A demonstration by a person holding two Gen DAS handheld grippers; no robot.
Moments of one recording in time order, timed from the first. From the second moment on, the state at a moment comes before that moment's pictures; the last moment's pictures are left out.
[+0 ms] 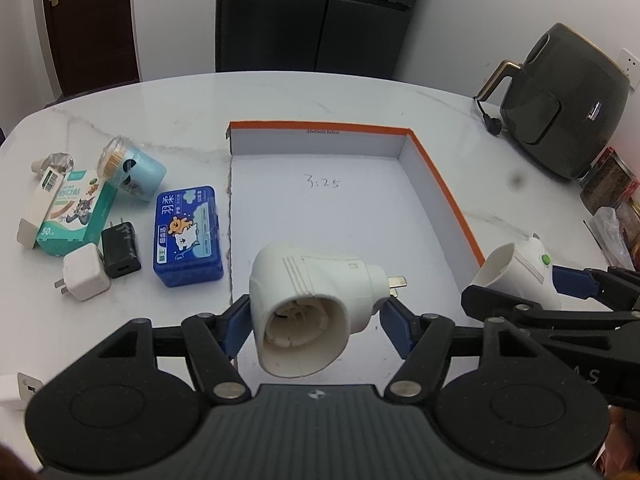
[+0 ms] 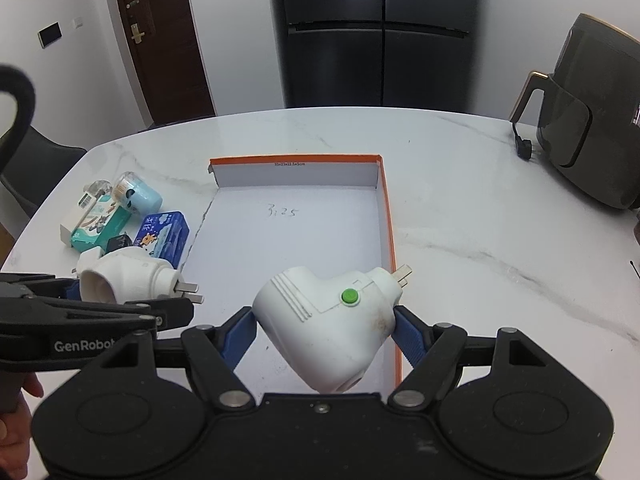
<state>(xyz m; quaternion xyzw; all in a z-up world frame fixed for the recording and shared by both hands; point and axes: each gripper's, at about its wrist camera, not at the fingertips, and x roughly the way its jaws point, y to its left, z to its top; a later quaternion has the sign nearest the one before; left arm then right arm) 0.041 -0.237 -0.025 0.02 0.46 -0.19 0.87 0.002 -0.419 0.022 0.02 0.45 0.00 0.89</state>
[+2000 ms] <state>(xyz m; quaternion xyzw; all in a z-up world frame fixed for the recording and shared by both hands) 0.163 -0.260 -0.029 0.04 0.44 -0.17 0.88 0.163 -0.434 0.014 0.03 0.45 0.00 0.89</state>
